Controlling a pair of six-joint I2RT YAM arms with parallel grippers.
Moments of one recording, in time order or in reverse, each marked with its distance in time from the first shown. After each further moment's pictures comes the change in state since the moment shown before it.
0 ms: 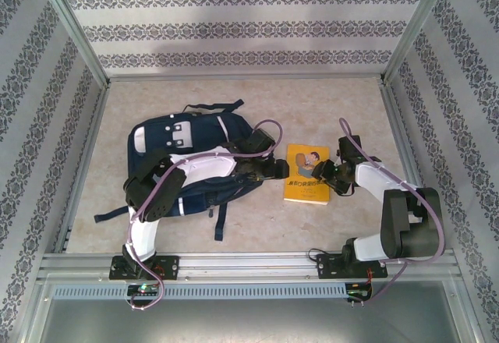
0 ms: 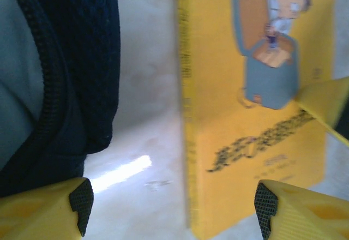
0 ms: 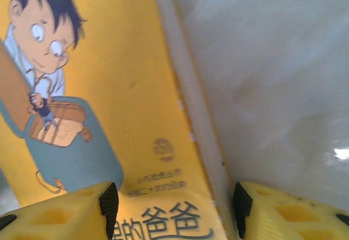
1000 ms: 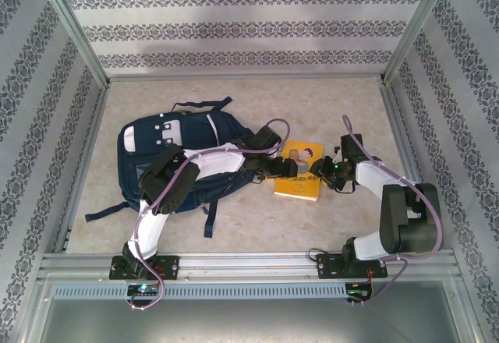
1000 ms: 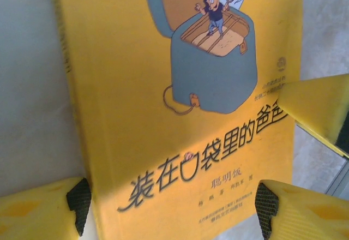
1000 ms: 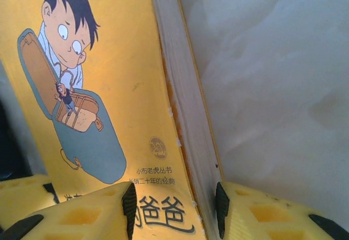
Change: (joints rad) left arm 0.005 0.150 0.125 0.056 0.183 0.008; right arm -0.023 0.034 0.000 0.089 -0.156 0.034
